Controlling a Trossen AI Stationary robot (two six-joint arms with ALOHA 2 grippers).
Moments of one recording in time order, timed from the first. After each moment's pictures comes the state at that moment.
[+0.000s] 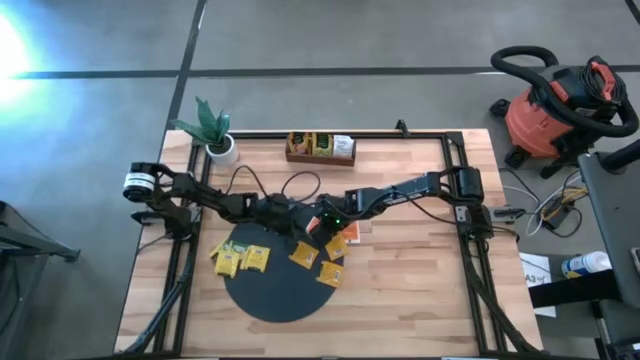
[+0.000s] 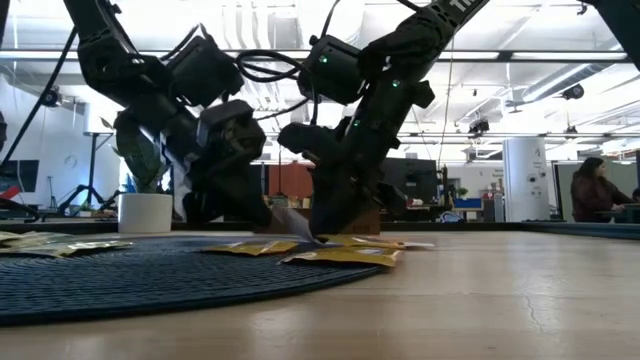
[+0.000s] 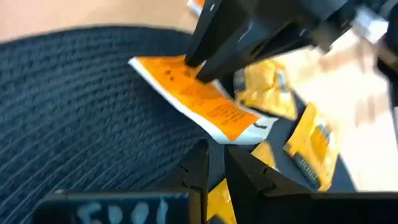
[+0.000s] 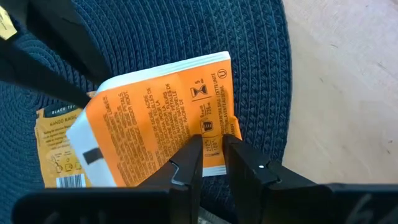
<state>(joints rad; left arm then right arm) 0.06 1.60 0.56 0.38 0.17 -0.64 -0.03 2.05 1.30 -0.31 -0.03 0.79</state>
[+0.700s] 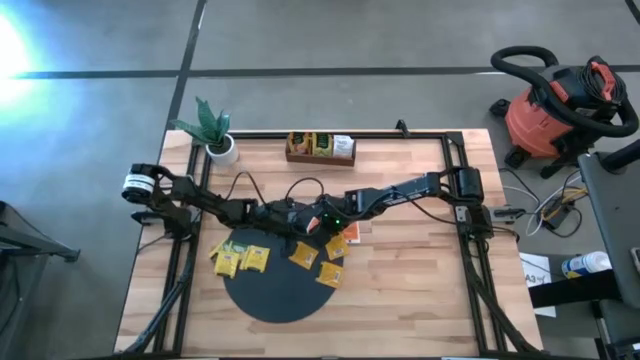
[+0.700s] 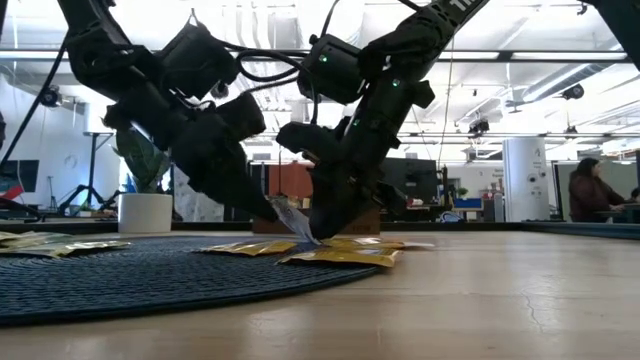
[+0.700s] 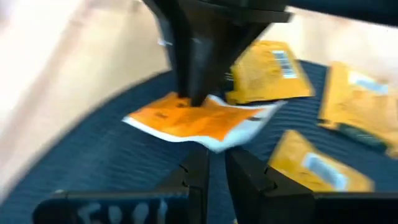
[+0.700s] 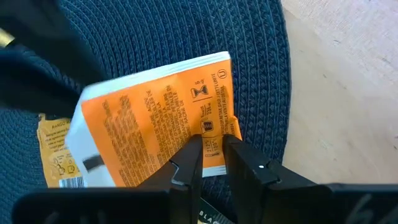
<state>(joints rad) -0.02 1.59 0.56 0.41 -0.02 -0.16 -0.03 2.05 1.30 -0.31 -0.03 0.81</state>
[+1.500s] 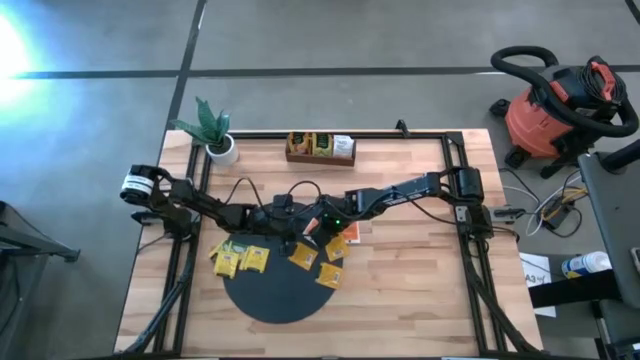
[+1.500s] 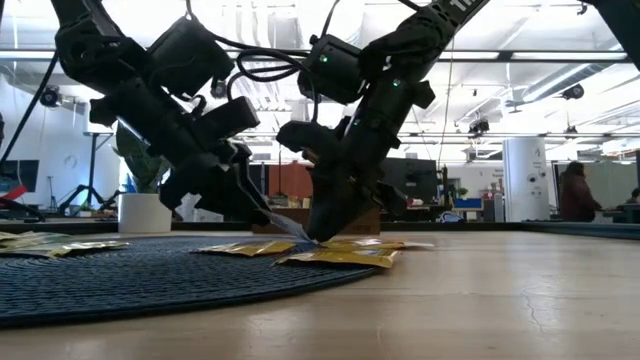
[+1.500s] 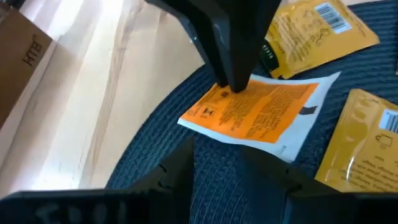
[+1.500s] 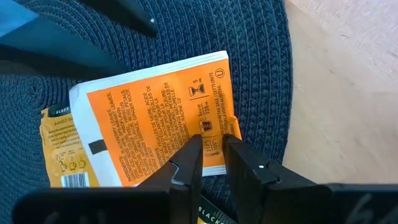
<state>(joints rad) -0.08 1.59 0.56 0.36 -0.27 0.12 -0.03 2.05 1.29 -0.31 -0.05 0.81</state>
